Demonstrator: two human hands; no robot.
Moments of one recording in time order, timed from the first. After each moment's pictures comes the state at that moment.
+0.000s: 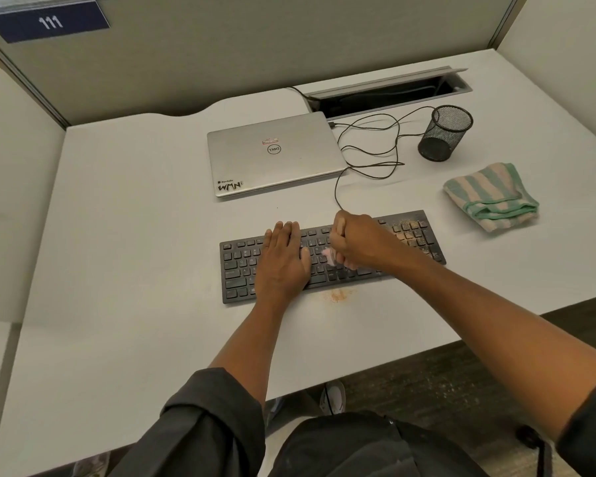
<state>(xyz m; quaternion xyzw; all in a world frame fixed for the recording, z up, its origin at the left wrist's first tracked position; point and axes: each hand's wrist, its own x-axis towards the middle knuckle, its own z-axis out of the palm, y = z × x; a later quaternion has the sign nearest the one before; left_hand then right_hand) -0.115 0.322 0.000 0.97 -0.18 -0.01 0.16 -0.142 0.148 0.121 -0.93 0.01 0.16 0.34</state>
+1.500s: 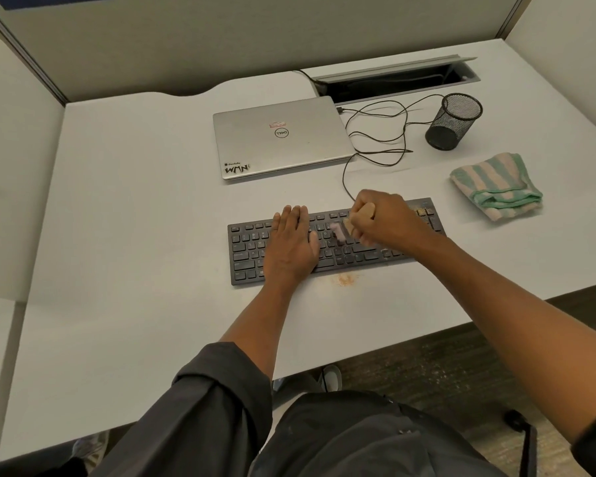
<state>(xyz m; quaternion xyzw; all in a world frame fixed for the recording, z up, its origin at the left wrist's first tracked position) -0.113 0.324 0.000 0.97 -0.18 -0.02 0.17 -0.152 0.141 0.130 -0.92 0.07 0.09 0.37</state>
